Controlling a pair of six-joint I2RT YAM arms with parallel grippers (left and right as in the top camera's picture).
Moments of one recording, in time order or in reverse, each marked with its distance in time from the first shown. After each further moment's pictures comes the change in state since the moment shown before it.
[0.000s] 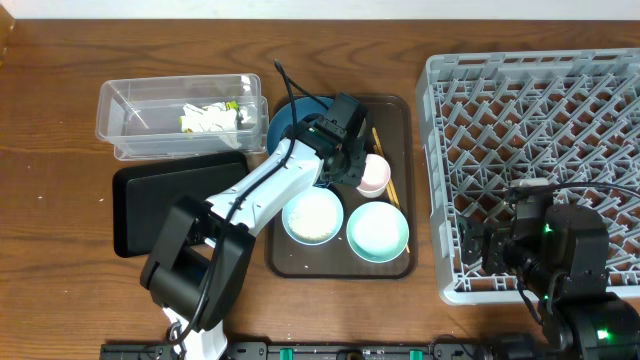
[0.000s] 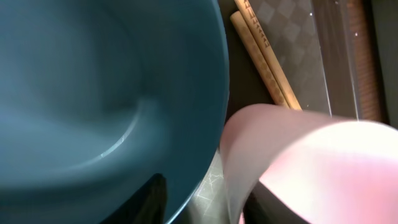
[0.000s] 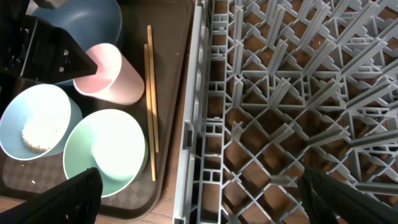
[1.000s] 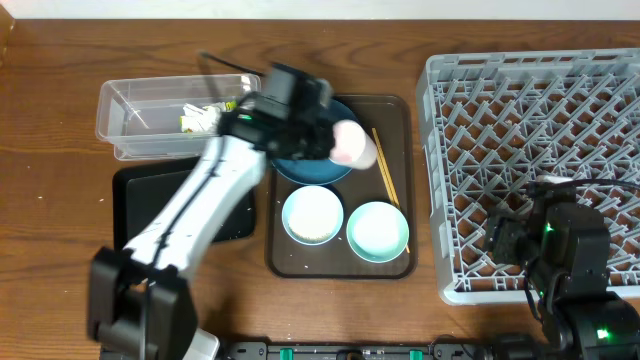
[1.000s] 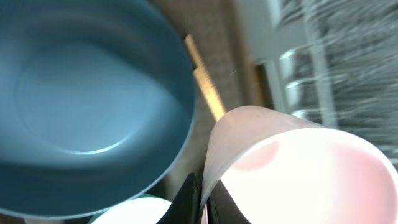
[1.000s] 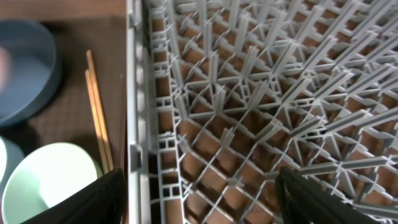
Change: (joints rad) left arm 0.223 -0.240 0.000 -0.046 0.322 -0.023; right arm 0.000 0.005 0.000 0.035 0.230 0.089
